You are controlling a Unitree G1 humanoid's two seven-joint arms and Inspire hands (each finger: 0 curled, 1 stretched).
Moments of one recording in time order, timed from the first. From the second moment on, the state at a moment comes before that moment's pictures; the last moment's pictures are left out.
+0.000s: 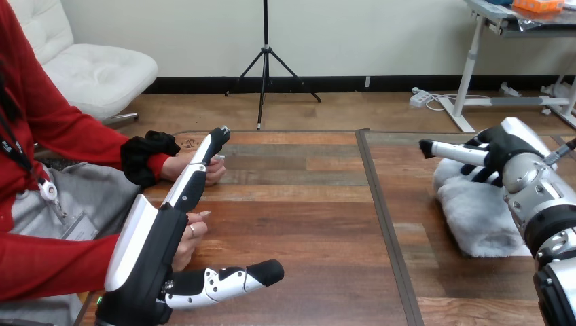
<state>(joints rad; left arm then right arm) 0.28 0.26 0.00 -0.04 0.28 -0.77 0.01 -0.98 -0.43 0.18 1.35 -0.44 0.15 0.00</state>
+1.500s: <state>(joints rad) 0.27 0.26 0.00 -0.04 0.28 -0.77 0.00 -0.78 -0.43 0.26 0.99 -0.47 0.08 0.18</state>
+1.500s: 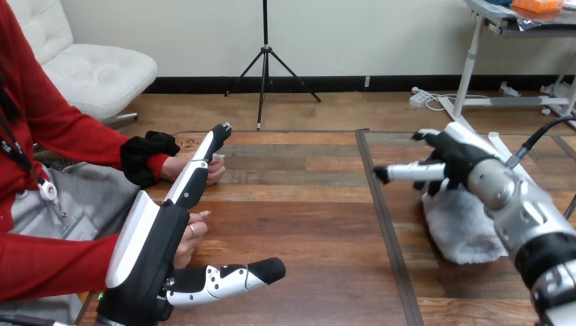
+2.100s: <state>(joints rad) 0.27 0.26 0.00 -0.04 0.28 -0.77 0.00 -0.61 -0.44 0.26 0.68 -0.46 0.12 0.33</state>
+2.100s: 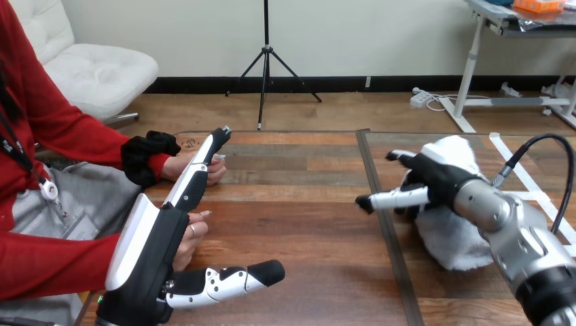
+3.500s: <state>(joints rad) 0.21 0.26 0.01 -0.04 0.28 -0.76 -0.02 -0.41 -0.47 0.11 0.21 -0.43 0.10 0.29</state>
